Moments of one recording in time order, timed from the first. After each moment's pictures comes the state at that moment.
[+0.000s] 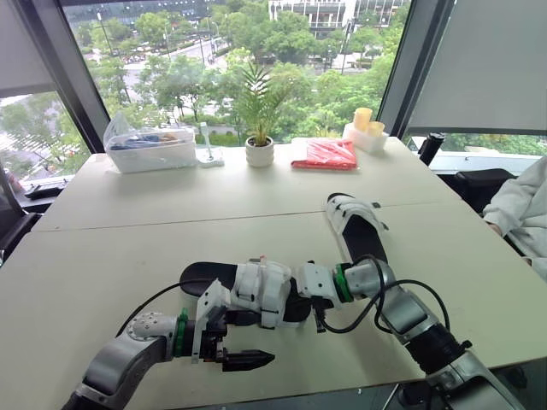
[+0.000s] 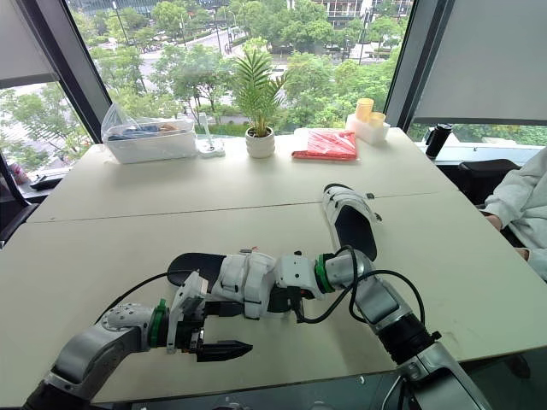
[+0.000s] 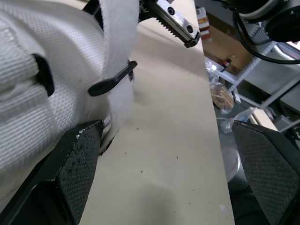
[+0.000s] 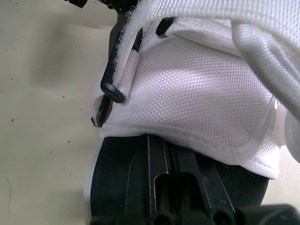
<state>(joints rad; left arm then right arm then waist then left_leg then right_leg) -0.11 0.58 -0.19 -0.25 -0.52 0.52 -1.10 -0.53 -0.48 0.39 0.12 -0.06 0.01 1.19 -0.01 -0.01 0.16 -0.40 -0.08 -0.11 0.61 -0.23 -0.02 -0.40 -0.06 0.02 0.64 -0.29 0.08</state>
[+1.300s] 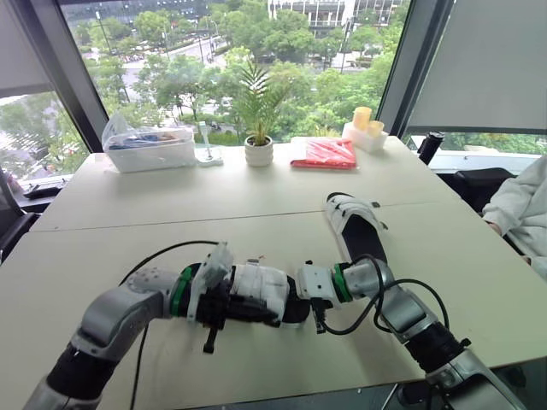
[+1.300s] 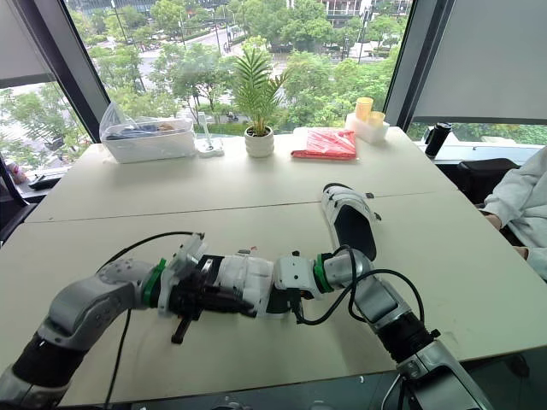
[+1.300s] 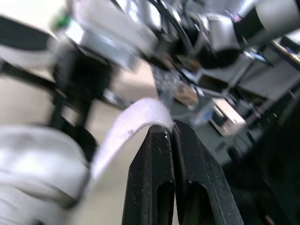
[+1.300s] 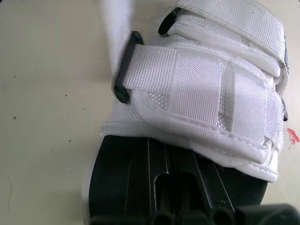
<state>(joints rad) -0.41 0.62 -0.14 -0.25 -0.70 0.71 -1.20 -0.54 -0.49 0.40 0.12 -0.06 -0.03 1.20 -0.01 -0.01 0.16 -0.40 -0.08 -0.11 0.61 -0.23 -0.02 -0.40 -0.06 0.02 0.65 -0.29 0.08</state>
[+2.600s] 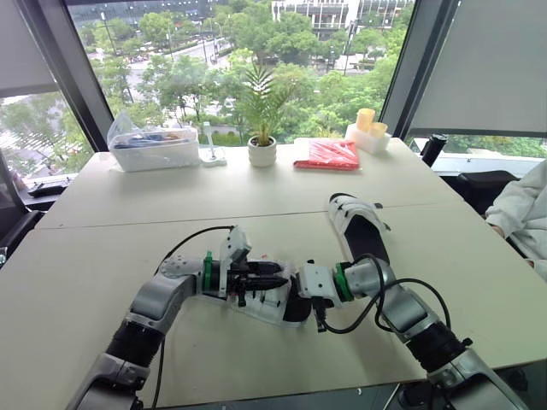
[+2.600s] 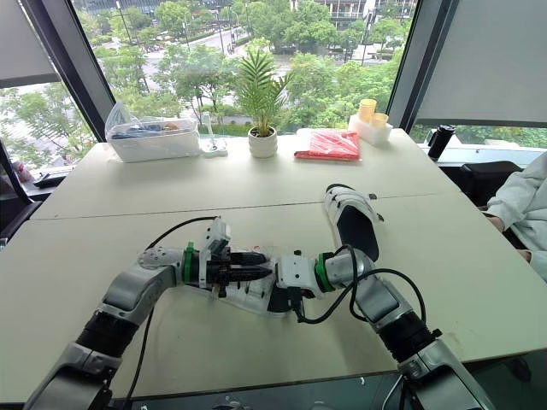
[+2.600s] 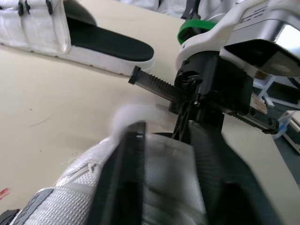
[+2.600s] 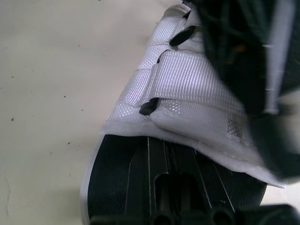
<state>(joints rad) -0.53 0.42 -0.20 0.10 -0.38 0.43 -1.11 -0.54 -0.49 0.40 0.12 -0.06 -0.02 1.19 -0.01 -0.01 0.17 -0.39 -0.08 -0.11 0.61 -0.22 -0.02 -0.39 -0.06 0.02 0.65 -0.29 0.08</state>
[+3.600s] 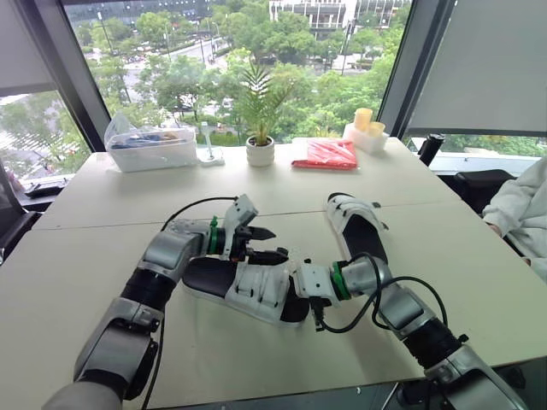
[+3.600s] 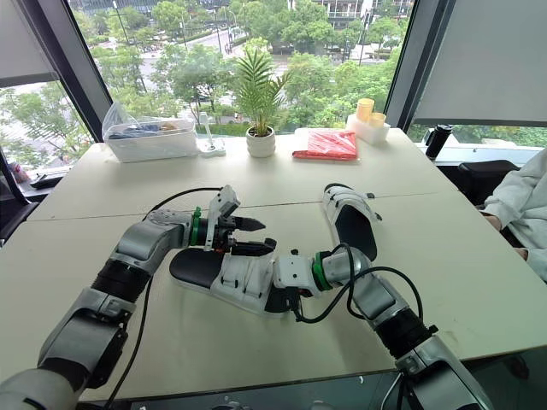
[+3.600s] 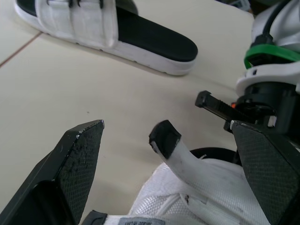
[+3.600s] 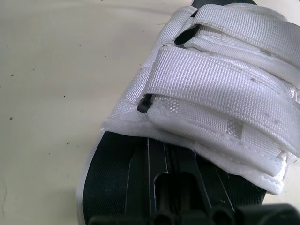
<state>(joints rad) -0.87 0.42 -0.22 0.43 -0.31 0.55 -1.19 -0.56 -0.49 0.42 0.16 -0.06 -0.05 1.19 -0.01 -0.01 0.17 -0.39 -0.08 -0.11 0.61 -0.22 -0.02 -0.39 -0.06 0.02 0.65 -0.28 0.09</state>
